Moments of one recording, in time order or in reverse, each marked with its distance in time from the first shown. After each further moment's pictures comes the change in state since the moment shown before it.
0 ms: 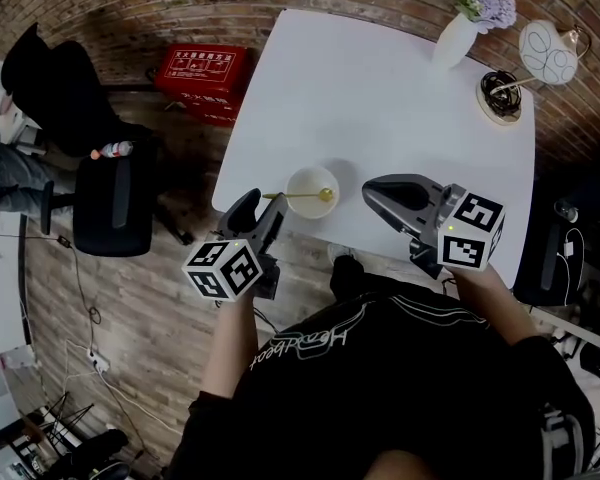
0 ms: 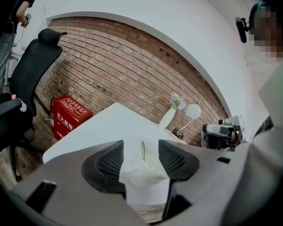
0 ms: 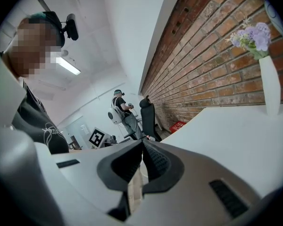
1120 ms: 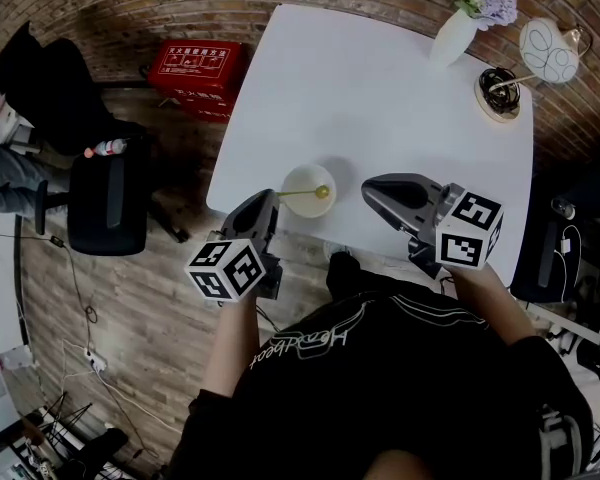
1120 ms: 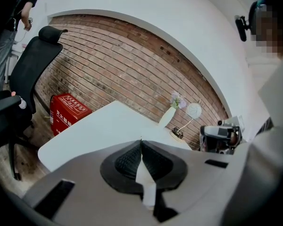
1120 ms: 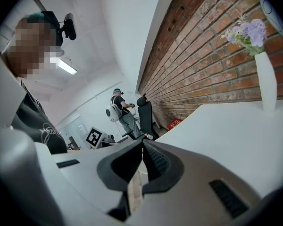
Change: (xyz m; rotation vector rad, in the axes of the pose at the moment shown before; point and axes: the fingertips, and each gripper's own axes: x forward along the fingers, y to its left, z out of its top) left arm 0.009 -0.005 -0.007 -0.015 0.010 -0.006; right arm 0.000 -0.010 -0.009 0.027 0.021 -0.026
